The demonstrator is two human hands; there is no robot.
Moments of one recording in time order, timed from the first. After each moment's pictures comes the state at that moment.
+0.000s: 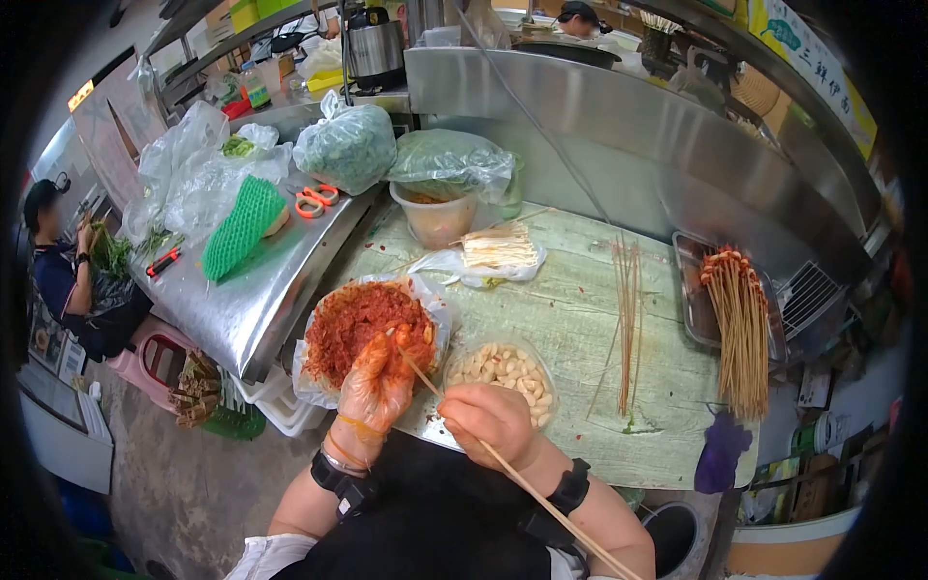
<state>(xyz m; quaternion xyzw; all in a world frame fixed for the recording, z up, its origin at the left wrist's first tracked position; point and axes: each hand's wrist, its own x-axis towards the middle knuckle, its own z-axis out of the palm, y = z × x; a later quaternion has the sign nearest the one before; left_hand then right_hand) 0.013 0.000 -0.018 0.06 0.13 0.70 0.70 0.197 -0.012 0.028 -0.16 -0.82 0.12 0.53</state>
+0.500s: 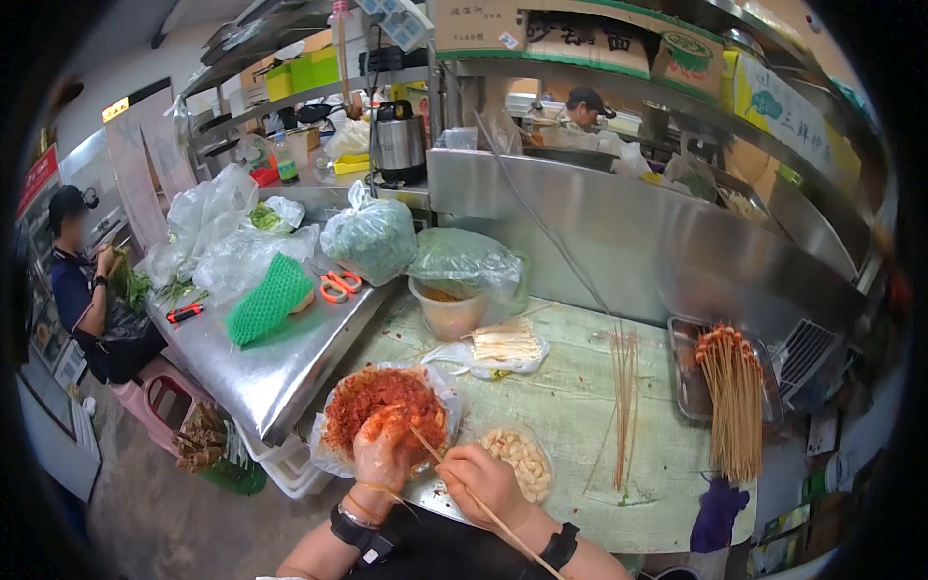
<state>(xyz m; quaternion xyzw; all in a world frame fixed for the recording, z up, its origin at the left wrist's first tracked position) 0.011 0.004 -0.015 0.18 0.27 0.76 0.57 0.182 -0.011 0.028 -0.26 -0.82 0.18 0.48</state>
